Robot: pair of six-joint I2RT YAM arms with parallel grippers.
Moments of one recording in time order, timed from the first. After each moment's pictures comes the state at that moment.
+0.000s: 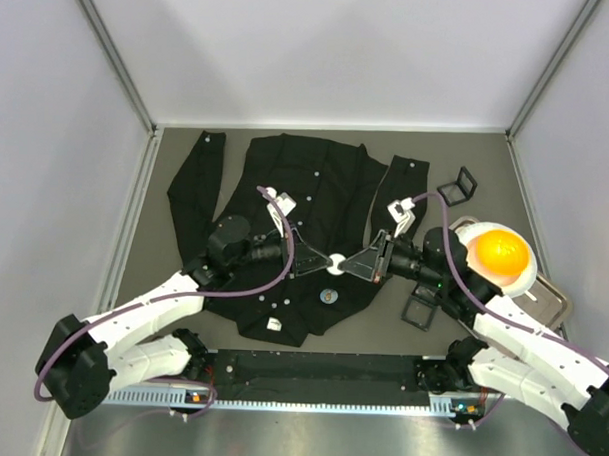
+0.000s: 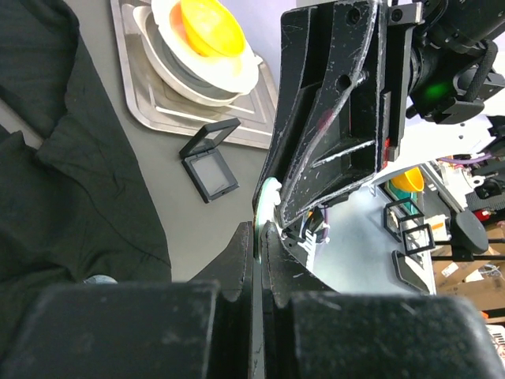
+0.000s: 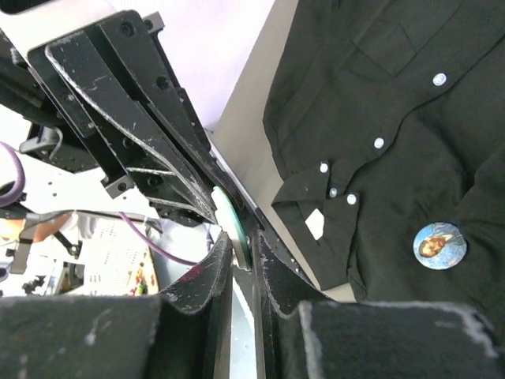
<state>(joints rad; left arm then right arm) -0.71 1.04 0.59 0.36 0.61 -0.67 0.68 0.85 0.57 0.07 -0.46 0.83</state>
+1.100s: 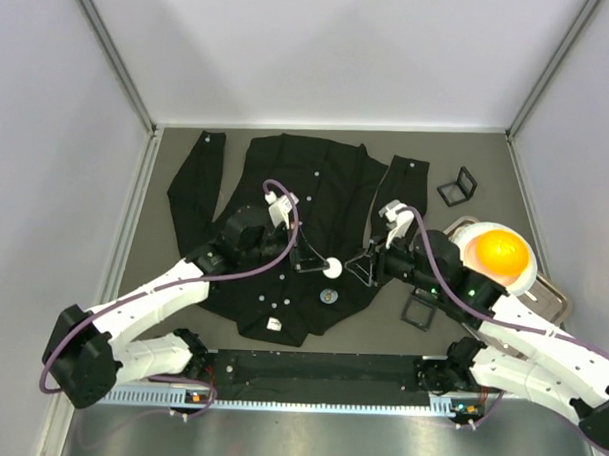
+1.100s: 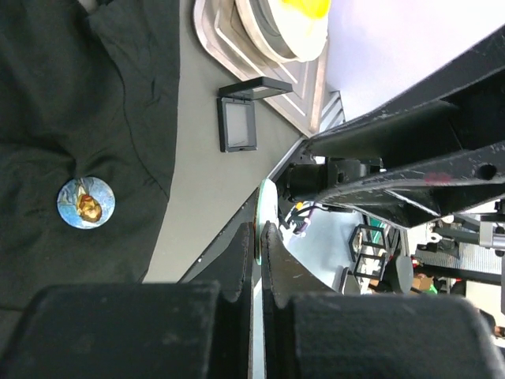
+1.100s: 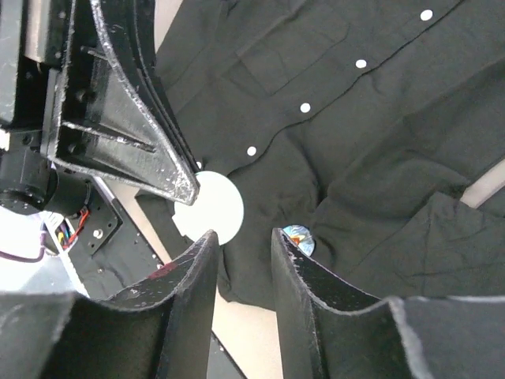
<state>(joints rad) -0.71 1.12 0.73 -0.04 0.49 -0.89 0.84 0.79 0.65 -0.18 -0.11 0.39</state>
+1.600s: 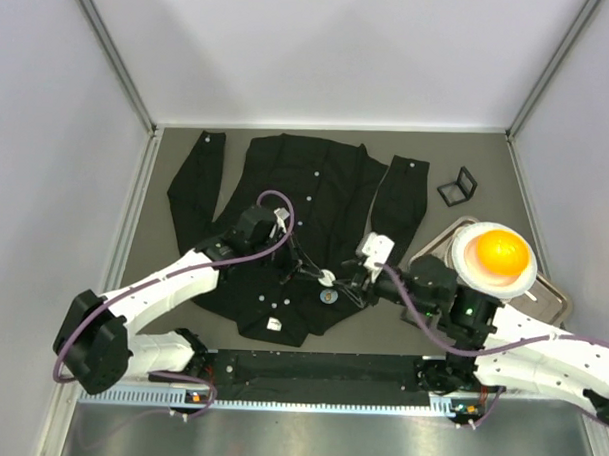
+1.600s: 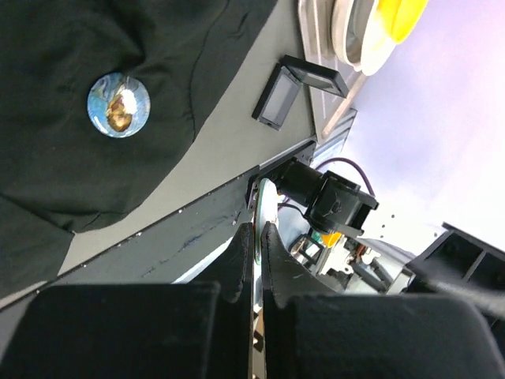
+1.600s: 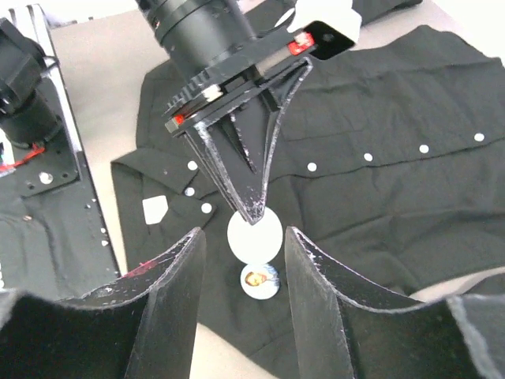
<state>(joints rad) -0.68 1.19 0.75 -0.23 0.47 -1.19 1.06 0.74 0.60 -0.05 -0.03 -0.02</state>
